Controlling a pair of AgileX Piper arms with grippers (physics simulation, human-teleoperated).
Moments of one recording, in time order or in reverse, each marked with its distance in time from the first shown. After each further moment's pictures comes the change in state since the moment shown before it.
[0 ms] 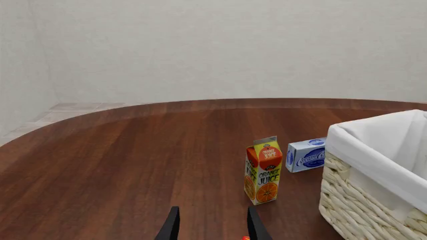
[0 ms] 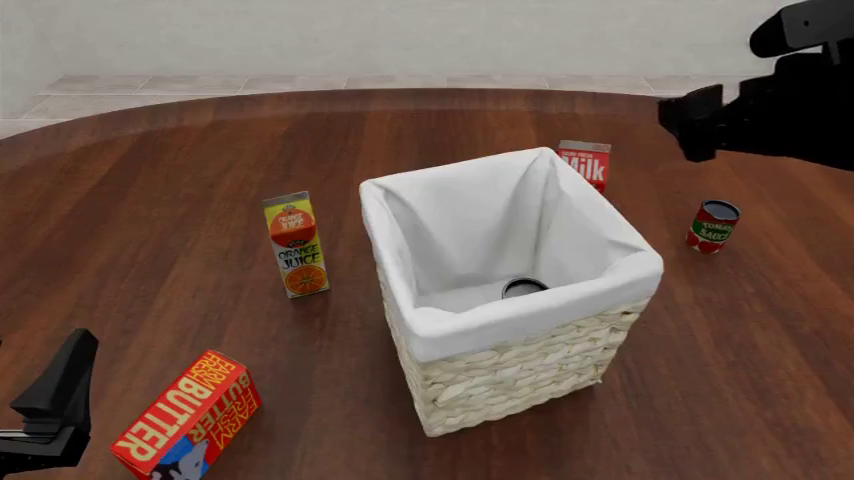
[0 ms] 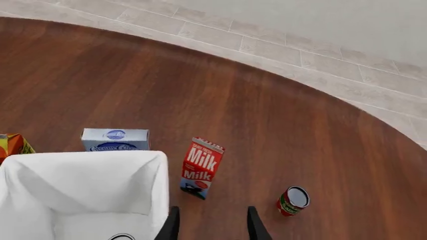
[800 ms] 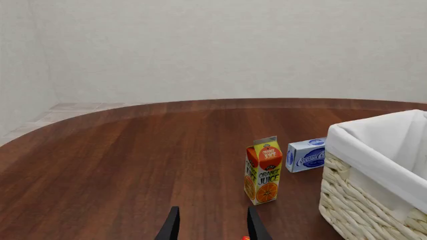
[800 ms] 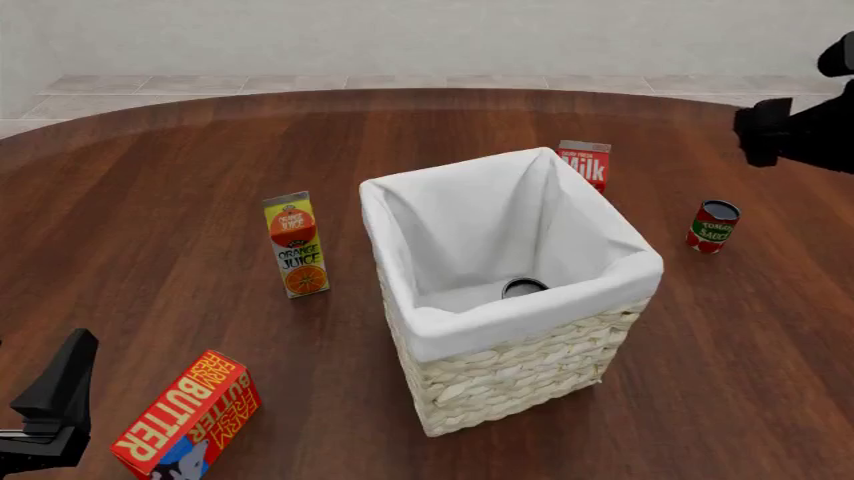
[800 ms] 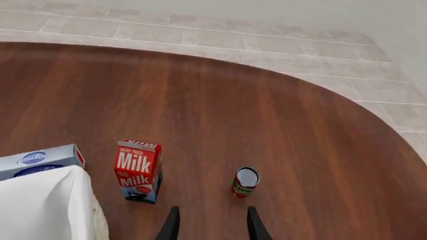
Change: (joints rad) left arm 0.000 0.000 0.000 0.000 0.000; right arm -0.245 0.048 0.071 -0.134 0.025
